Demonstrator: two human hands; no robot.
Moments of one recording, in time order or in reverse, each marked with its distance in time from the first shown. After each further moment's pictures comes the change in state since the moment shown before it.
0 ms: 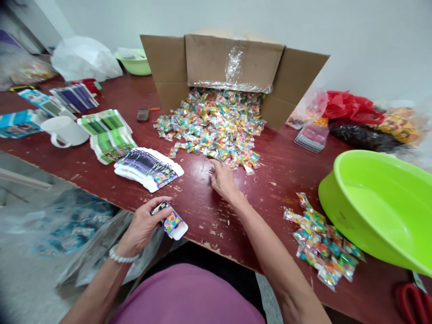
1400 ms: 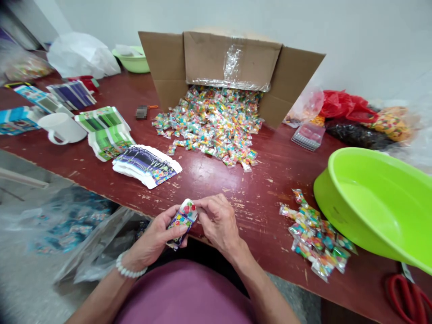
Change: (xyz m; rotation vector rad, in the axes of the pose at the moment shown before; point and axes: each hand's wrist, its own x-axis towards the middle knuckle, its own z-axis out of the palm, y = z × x) left_hand -0.046 0.013 0.038 -0.071 -0.499 -0.095; right_hand -0.116 -0.061 -0.027 0.495 0.209 -0.184
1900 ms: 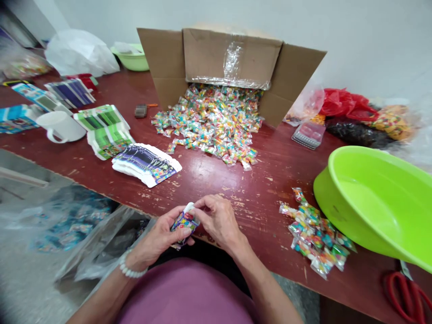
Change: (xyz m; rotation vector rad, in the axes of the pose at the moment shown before) left_hand 0.001 -0.003 0.002 0.141 0.010 -0.027; right_hand 0.007 -0.004 -0.001 -0.040 -0.136 0.198
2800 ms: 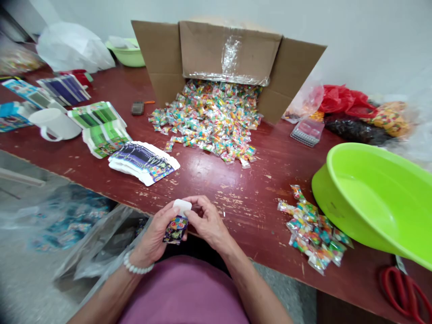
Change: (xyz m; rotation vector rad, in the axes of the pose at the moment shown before) left_hand 0.009 -0.007 0.012 -0.336 0.234 0.052; right_hand -0.011 0.008 0.032 0.702 -0.101 0.294
